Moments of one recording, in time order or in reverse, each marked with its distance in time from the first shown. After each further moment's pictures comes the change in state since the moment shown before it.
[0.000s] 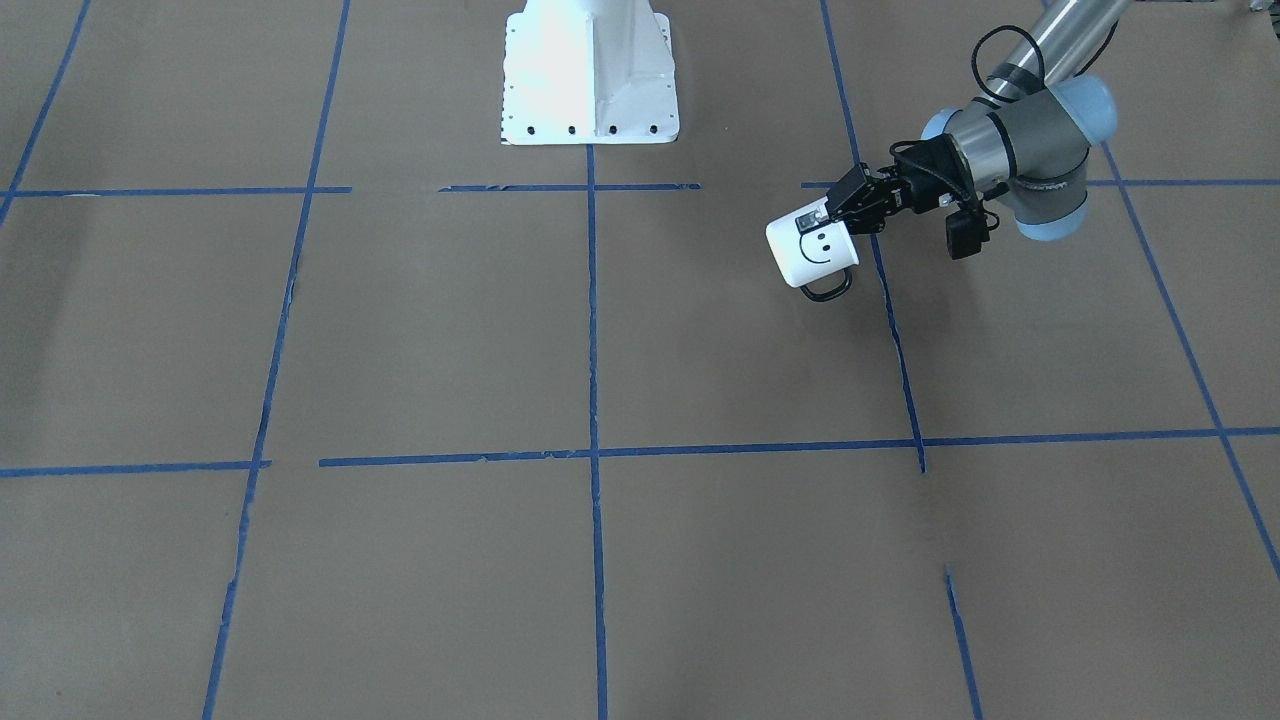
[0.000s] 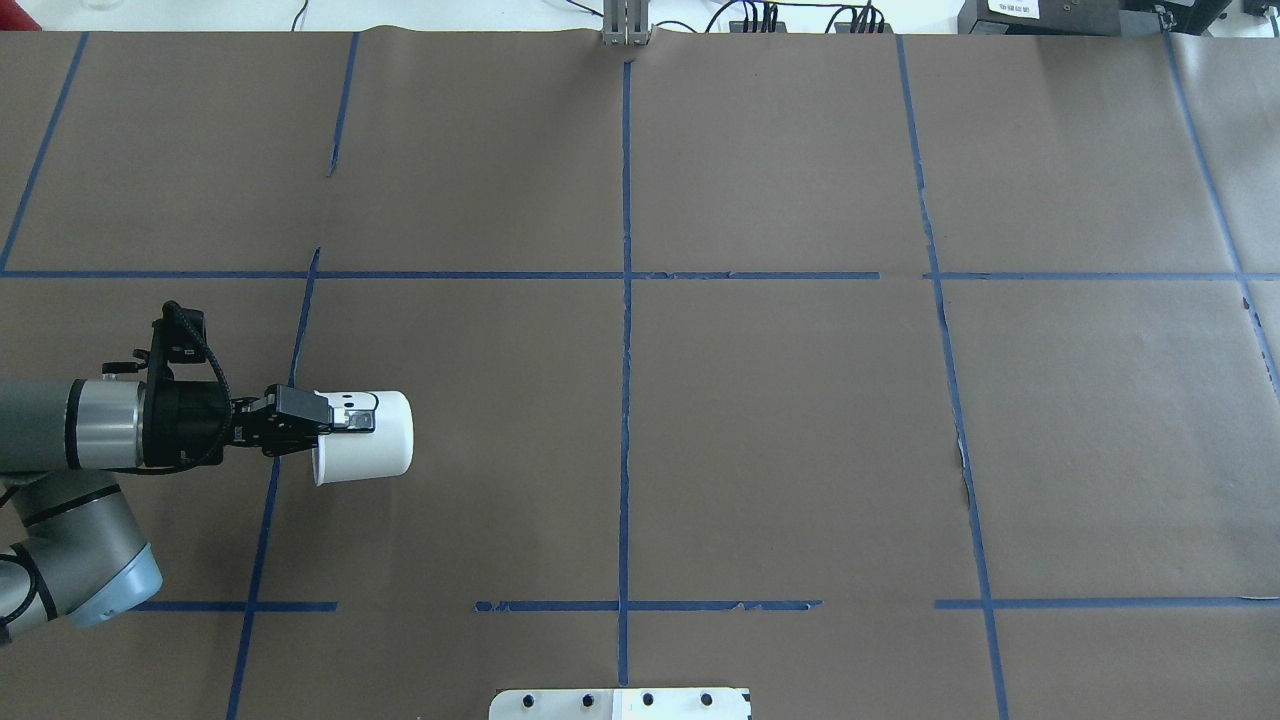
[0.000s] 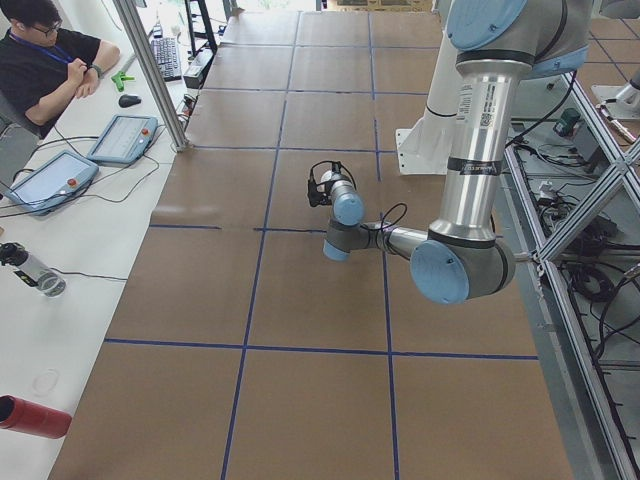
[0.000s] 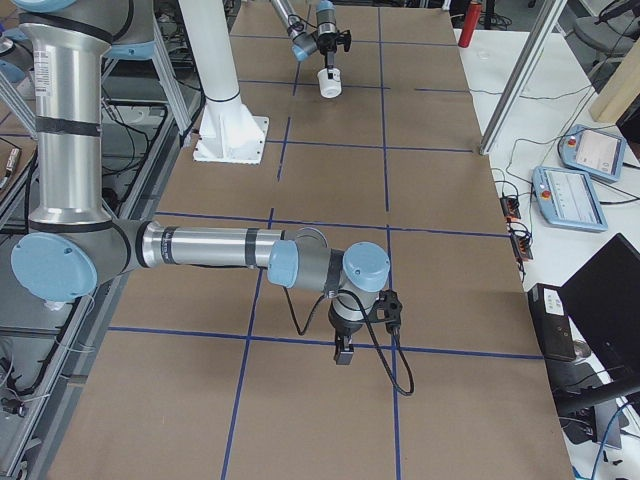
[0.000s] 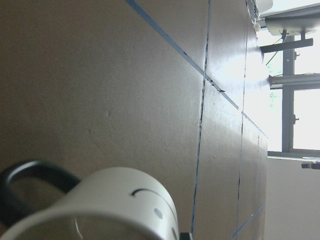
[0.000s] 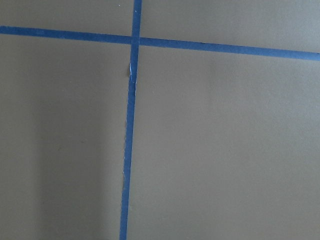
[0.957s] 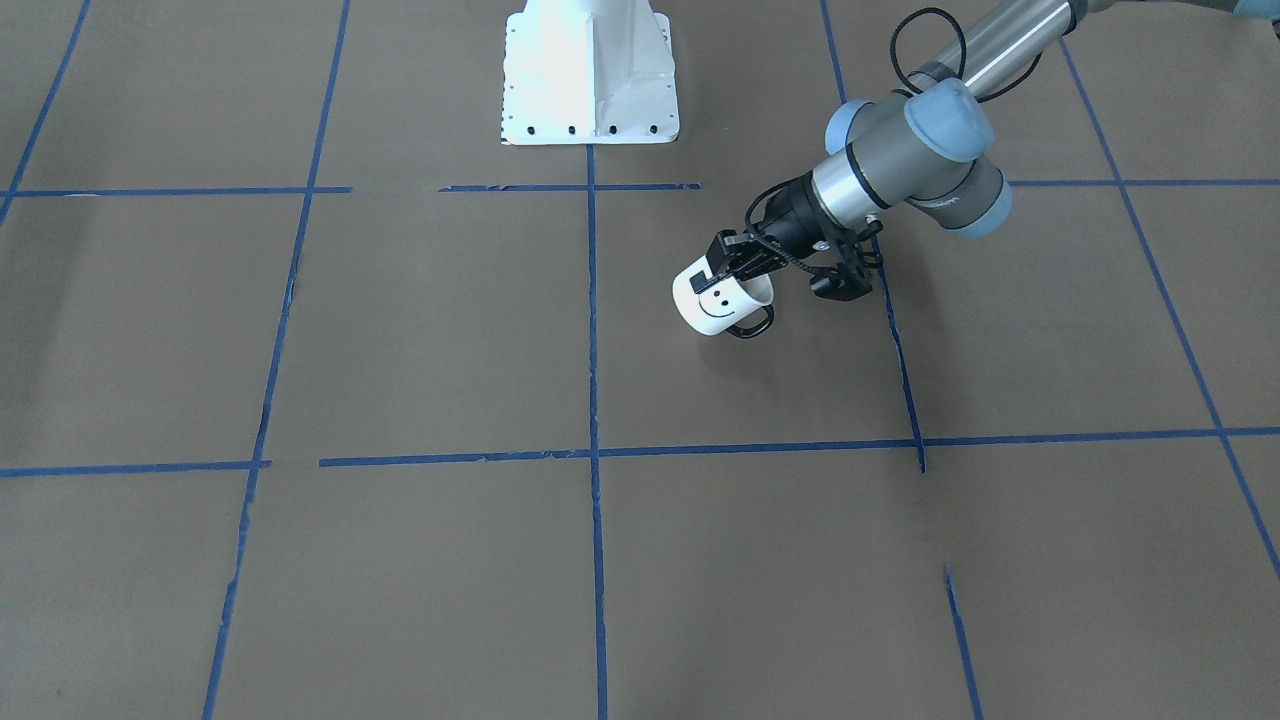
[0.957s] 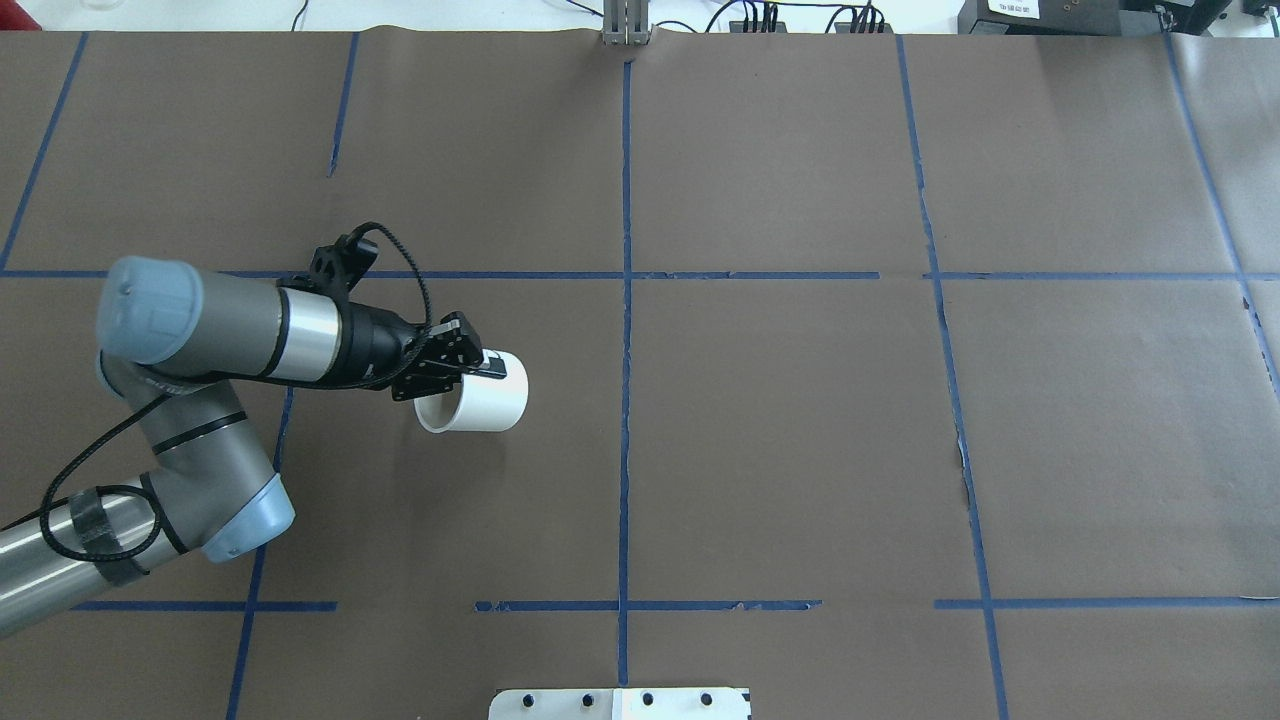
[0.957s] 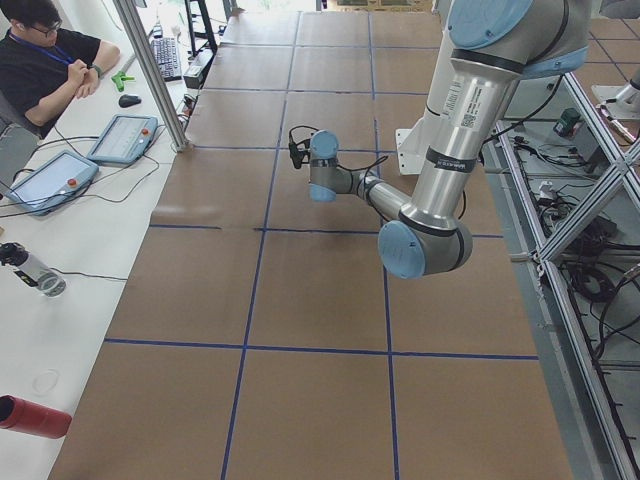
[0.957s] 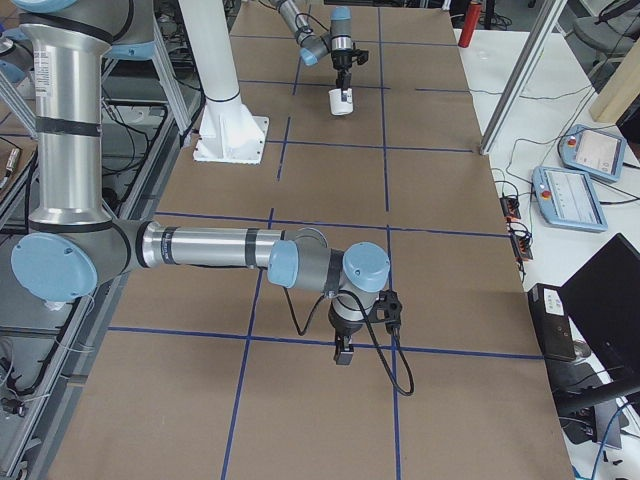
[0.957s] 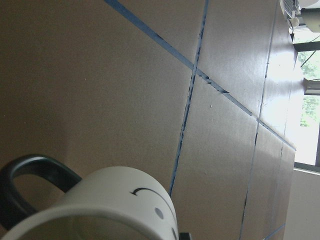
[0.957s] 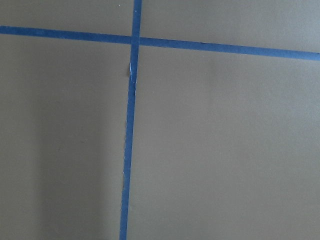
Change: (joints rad) left arm -0.027 -0.292 -0.086 0.830 -0.090 0.041; right arm 0.000 0.000 0.000 0.000 0.000 0.000
